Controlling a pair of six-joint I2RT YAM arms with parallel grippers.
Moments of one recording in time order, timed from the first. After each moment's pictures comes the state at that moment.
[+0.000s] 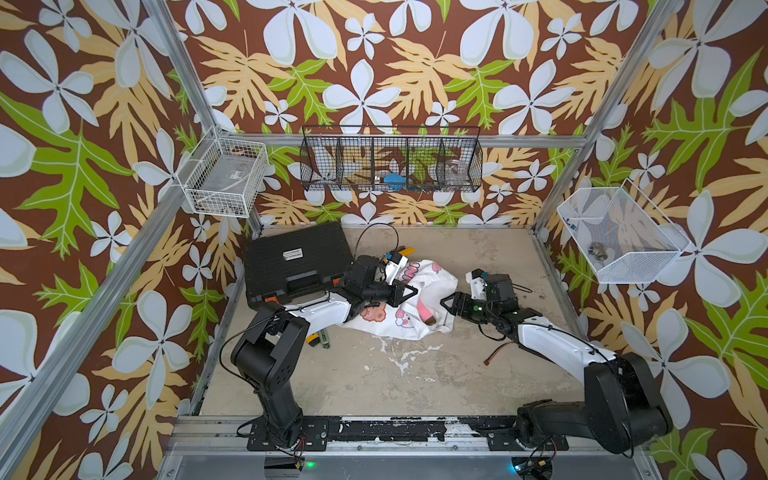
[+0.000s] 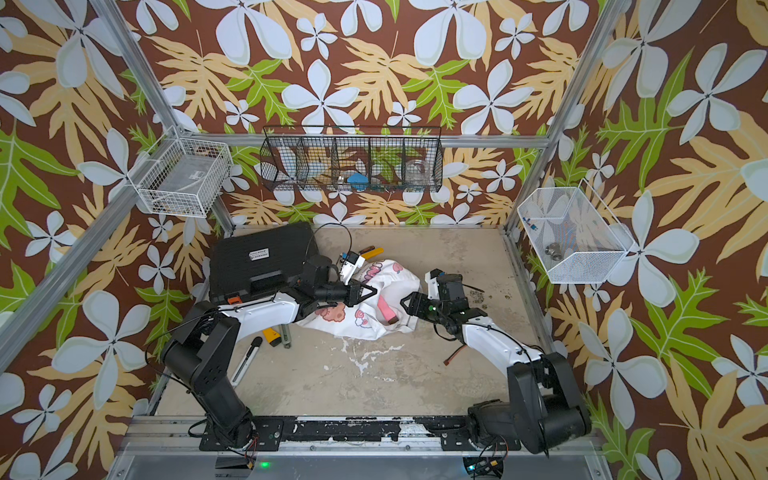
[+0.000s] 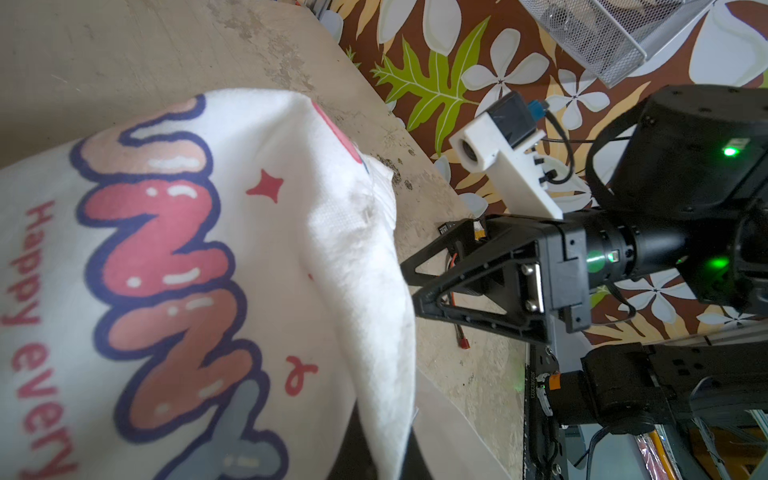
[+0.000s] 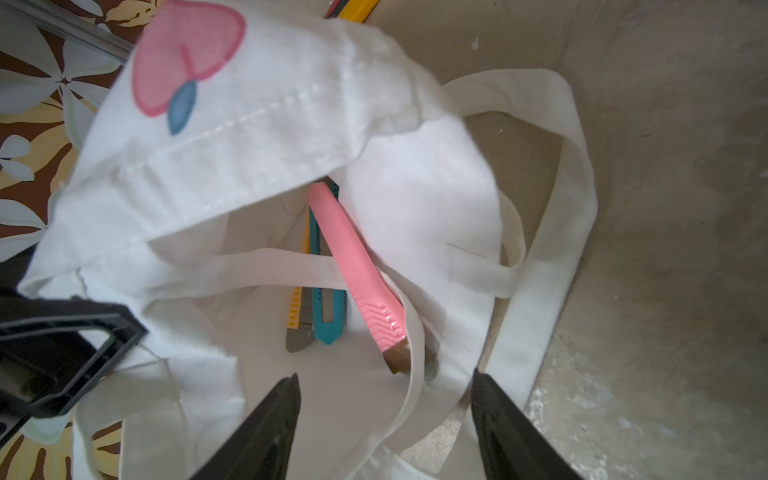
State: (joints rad) left arm -0.53 1.74 0.99 0.28 0.69 -0.38; right arm 0.26 1.39 0.69 -0.06 -0.42 0.60
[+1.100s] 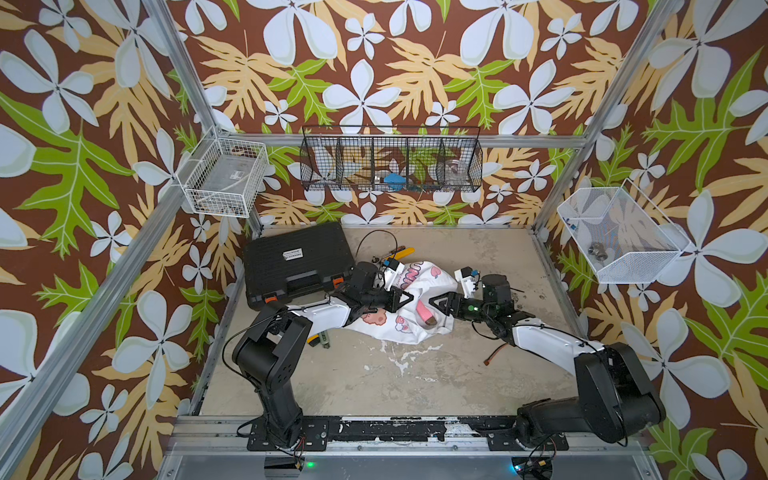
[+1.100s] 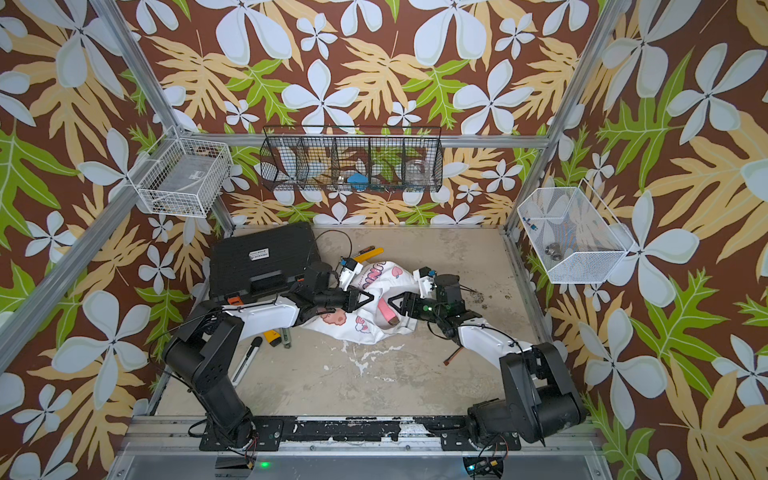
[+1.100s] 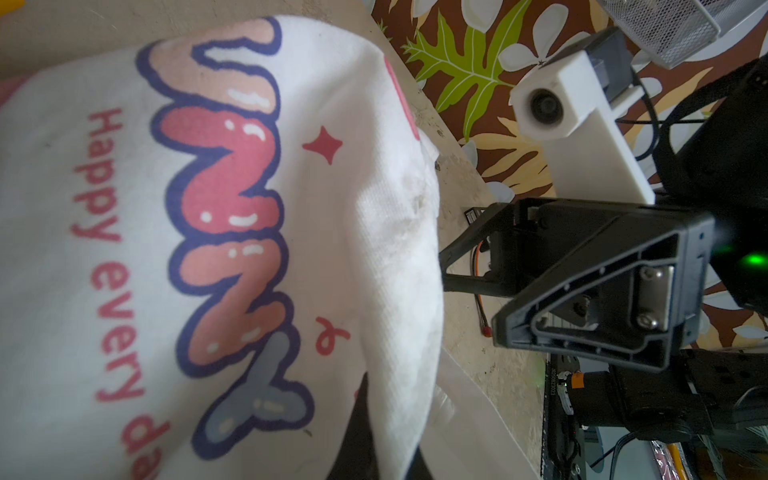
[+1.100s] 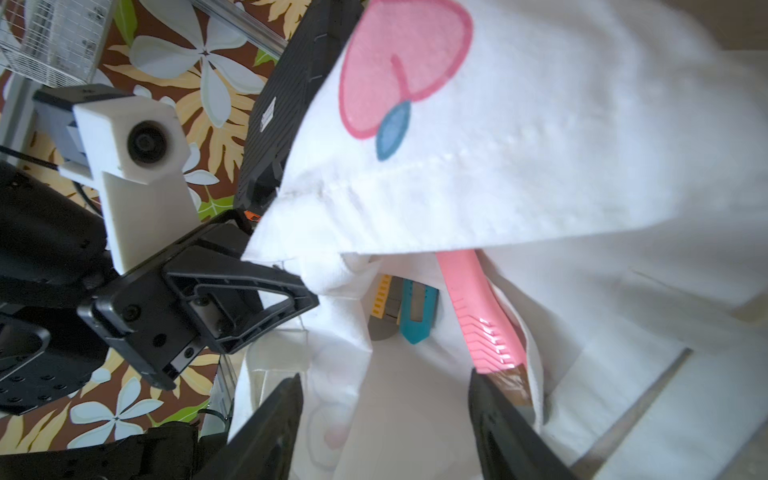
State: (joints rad) left arm -0.53 1.75 0.94 0.29 0.64 -0.39; right arm 0.29 1.42 0.63 0.21 -0.65 0.62
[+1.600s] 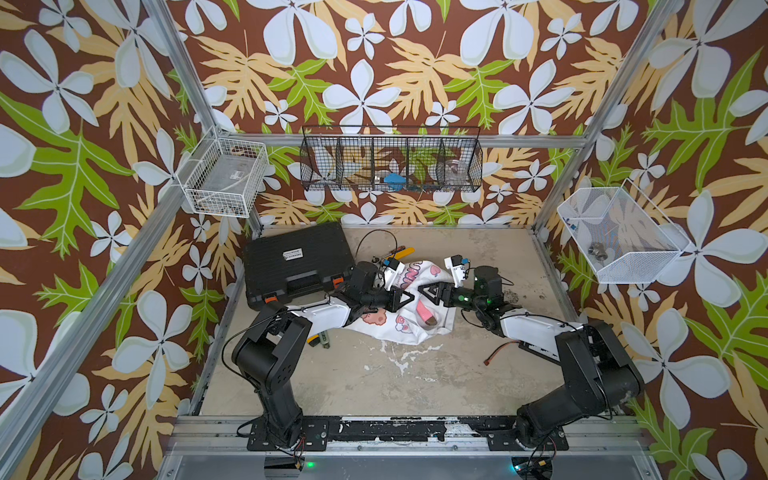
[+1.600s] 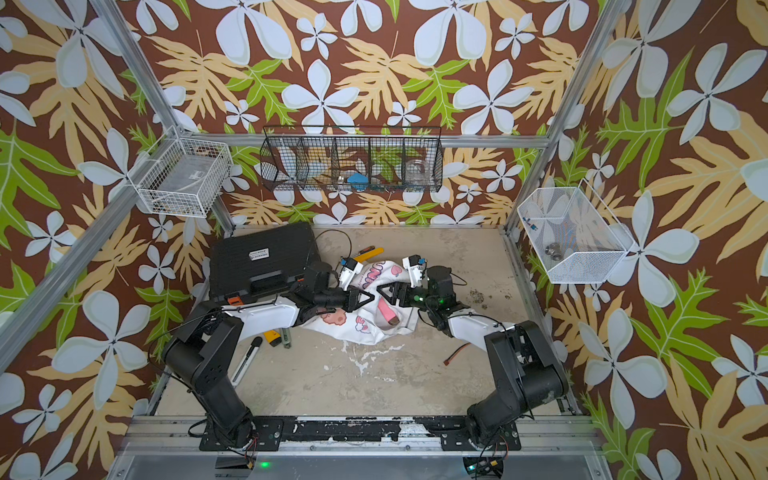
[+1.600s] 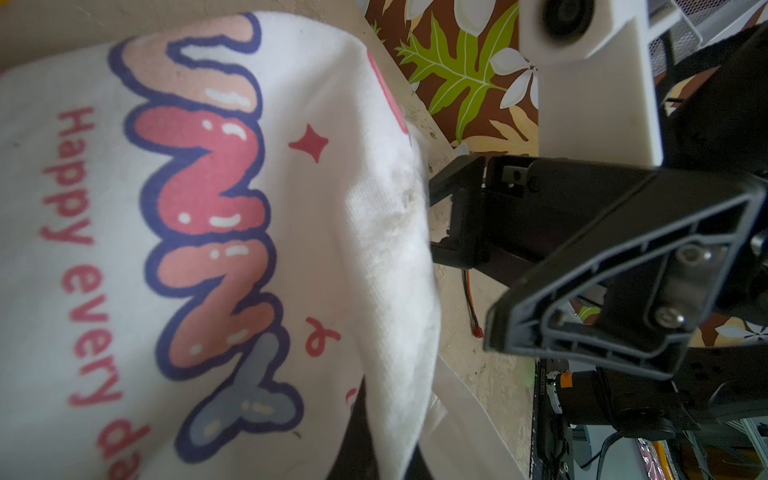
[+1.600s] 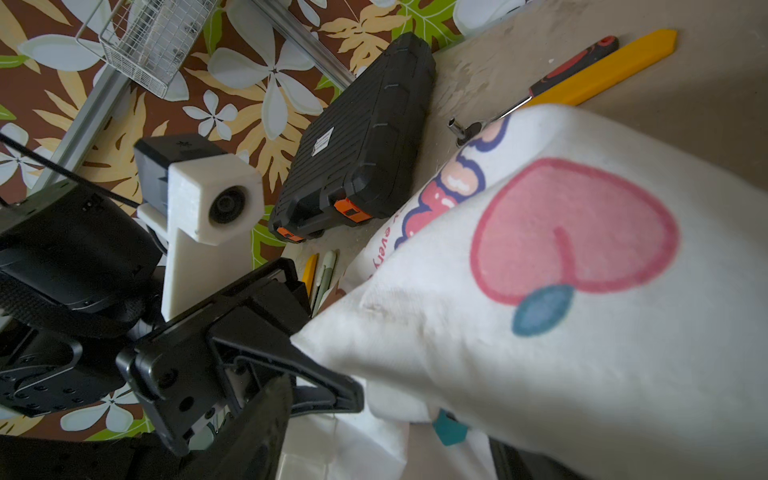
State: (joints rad) left arm -0.54 1.75 0.94 0.29 0.65 -0.41; right arm 0.32 1.57 0.71 0.46 -0.69 0.58
